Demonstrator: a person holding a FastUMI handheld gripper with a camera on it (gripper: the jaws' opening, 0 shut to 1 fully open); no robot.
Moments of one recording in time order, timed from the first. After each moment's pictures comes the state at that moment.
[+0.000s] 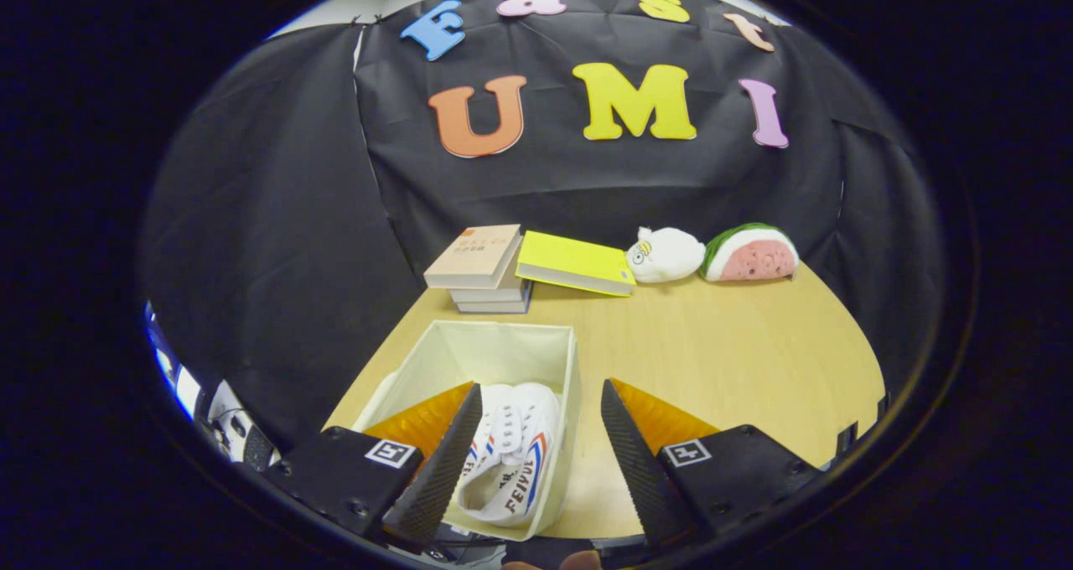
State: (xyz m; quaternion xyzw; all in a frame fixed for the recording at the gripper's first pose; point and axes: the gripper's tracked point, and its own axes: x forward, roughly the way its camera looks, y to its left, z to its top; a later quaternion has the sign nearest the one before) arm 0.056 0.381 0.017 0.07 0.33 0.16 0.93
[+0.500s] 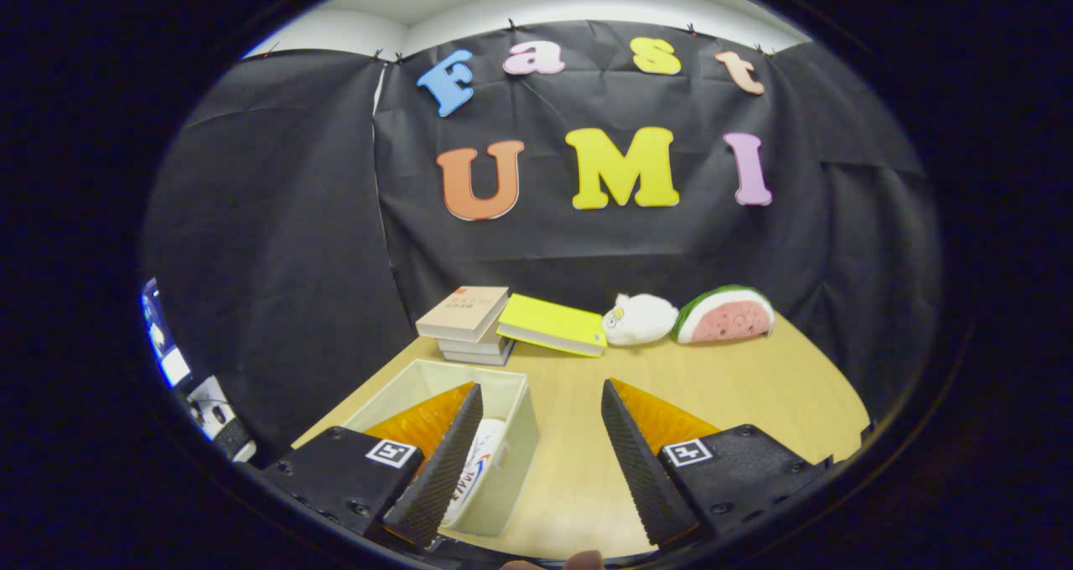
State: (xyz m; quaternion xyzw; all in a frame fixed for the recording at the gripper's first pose) arm 0.054 0.295 0.056 0.03 0.17 0.14 0.97
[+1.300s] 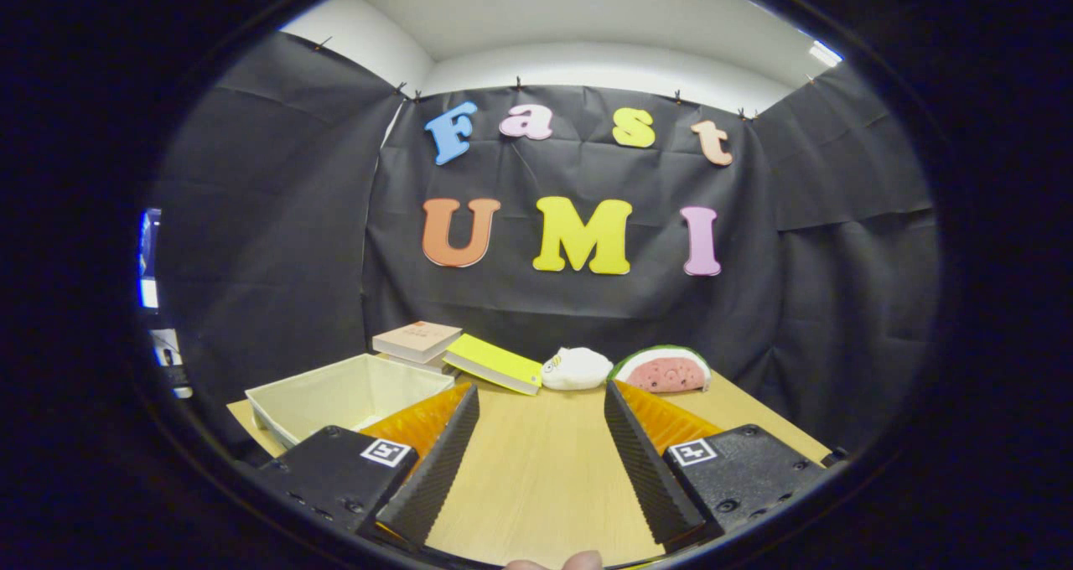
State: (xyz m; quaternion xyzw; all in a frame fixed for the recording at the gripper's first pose) arm 0.012 0.216 0.022 0.00 0.05 0.09 0.99
